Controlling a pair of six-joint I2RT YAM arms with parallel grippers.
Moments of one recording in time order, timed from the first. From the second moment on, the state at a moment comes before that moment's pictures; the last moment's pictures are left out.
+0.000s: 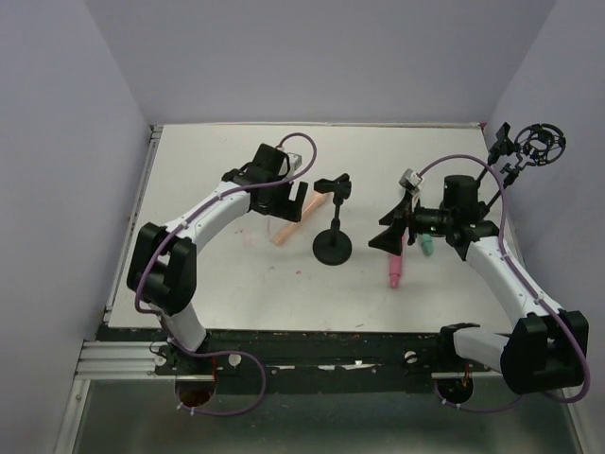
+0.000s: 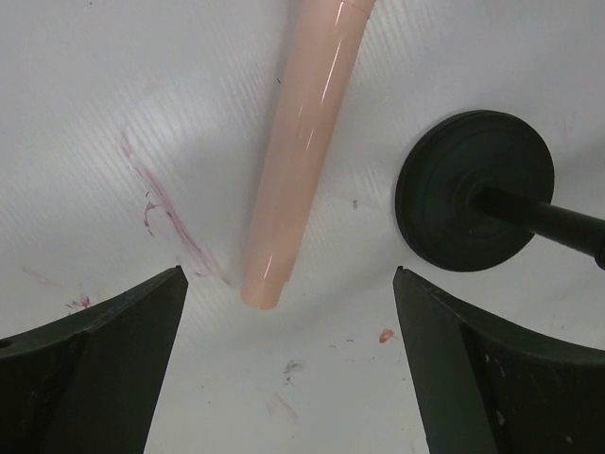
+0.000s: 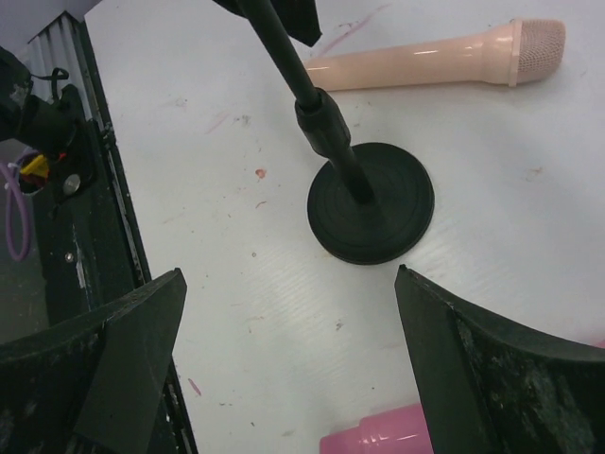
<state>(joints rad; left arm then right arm) -0.46 1.65 1.30 -0.58 0.15 -0.14 0.14 1.16 0.81 -0.30 -1.01 -0.25</state>
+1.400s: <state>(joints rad) -0.56 2.12 1.63 -0.78 -0.02 -0.16 0.08 1.18 0.80 -0.29 -1.05 -0.24</state>
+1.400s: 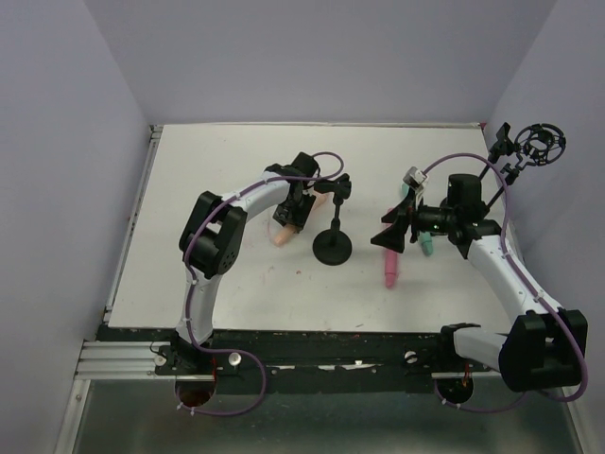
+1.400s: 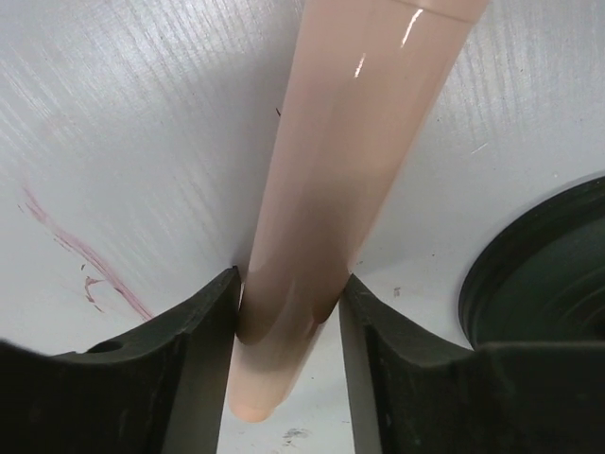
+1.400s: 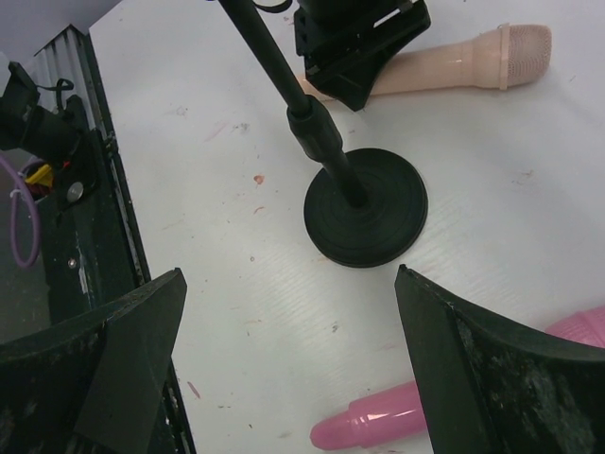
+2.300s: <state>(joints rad) -0.49 1.56 1.29 -0.58 -0.01 -0.26 0.05 1.25 1.10 -0.72 -1.11 -0.55</state>
